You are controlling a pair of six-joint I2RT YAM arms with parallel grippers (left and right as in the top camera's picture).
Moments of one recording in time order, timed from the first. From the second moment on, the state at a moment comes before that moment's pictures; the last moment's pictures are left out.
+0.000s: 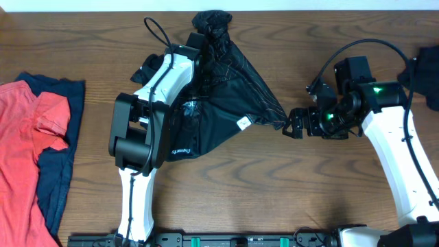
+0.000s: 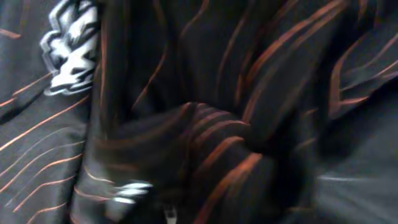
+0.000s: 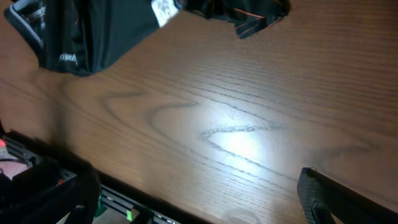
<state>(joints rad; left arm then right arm) -0.30 2.27 1.76 -0.97 0.02 -0.34 0.12 1.48 1.29 -1.24 -0.41 0.08</state>
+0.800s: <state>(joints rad) -0.38 2.18 1.76 -1.03 -0.01 -0.38 0.13 1.58 1.29 -1.21 -0.41 0.08</state>
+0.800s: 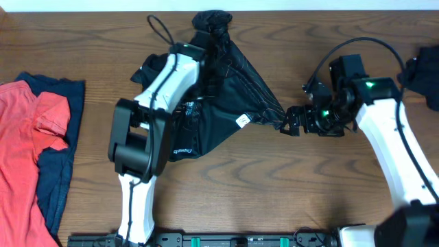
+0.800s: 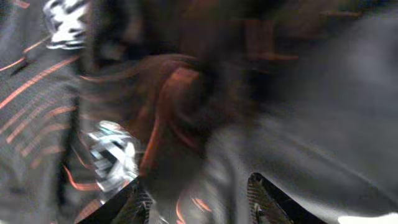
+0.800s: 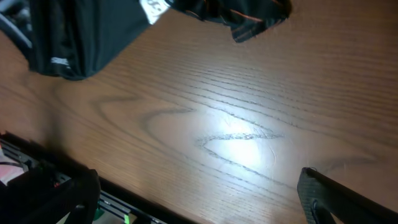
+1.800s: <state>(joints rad) -0.60 2.28 1.77 -0.95 0.10 -0.41 0.10 1.68 1.42 -1.20 -0.30 0.14</state>
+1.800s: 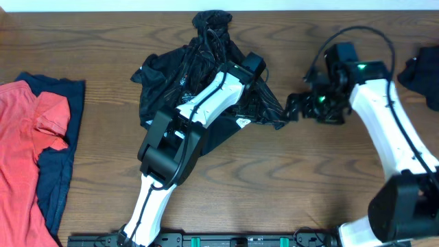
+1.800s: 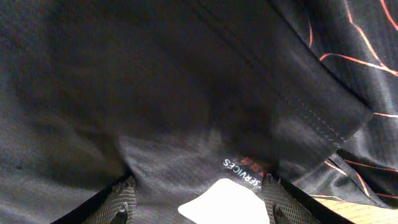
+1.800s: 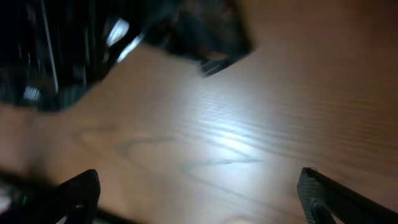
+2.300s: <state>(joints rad) -0.62 2.28 1.77 -0.92 0.14 -0.40 -0.01 1.65 1.48 -1.26 -0.18 0.20</state>
